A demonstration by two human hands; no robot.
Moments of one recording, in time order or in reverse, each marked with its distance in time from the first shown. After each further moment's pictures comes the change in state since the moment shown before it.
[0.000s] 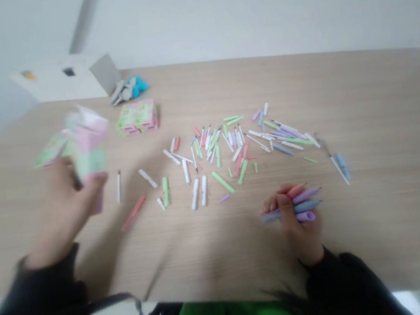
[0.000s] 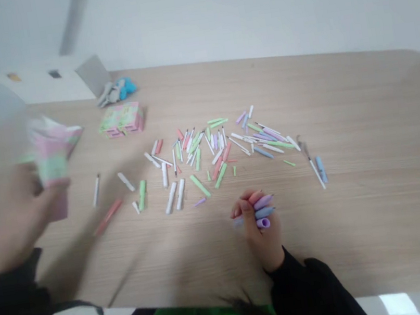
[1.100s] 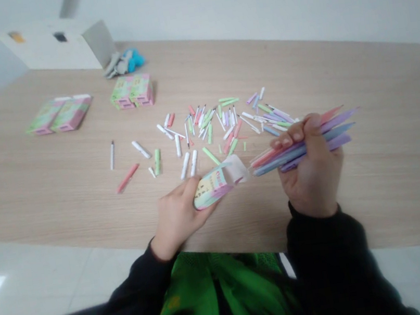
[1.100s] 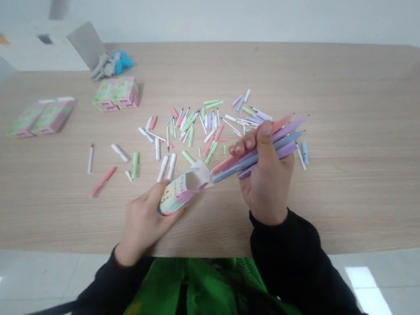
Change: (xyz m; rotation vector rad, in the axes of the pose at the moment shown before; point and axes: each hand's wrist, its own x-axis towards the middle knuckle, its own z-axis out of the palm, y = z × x) left_hand -0.169 0.091 0.078 -0.045 -0.227 0.515; right_hand 0.046 -0.080 0.017 0.358 0.038 -0.090
